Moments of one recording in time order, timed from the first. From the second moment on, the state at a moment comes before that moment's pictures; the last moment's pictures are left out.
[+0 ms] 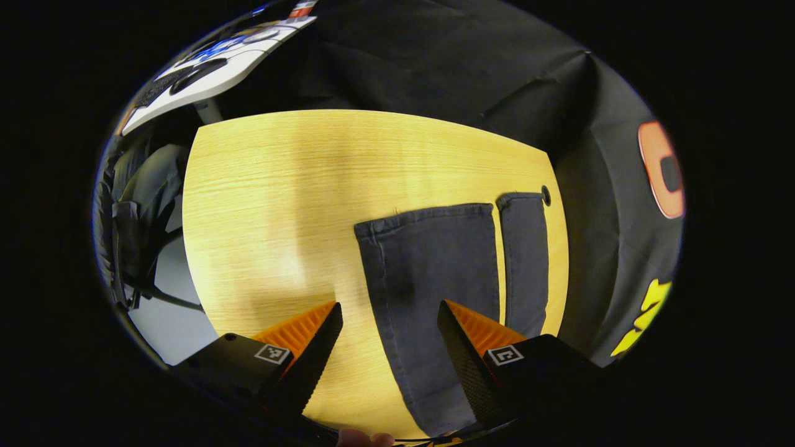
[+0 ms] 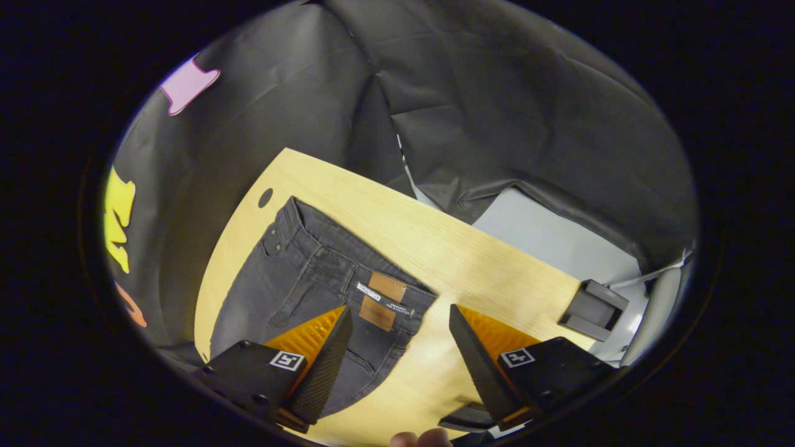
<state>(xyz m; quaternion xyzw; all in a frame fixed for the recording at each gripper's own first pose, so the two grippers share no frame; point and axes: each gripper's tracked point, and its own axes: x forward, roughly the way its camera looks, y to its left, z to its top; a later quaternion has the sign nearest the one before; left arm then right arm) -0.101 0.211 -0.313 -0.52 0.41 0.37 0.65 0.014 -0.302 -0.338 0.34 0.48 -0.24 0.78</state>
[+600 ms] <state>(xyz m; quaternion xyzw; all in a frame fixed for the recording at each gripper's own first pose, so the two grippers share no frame) -0.078 0.260 -0.342 -0.53 0.46 0.41 0.58 0.033 -0.299 -0.353 0.35 0.51 -0.26 0.74</state>
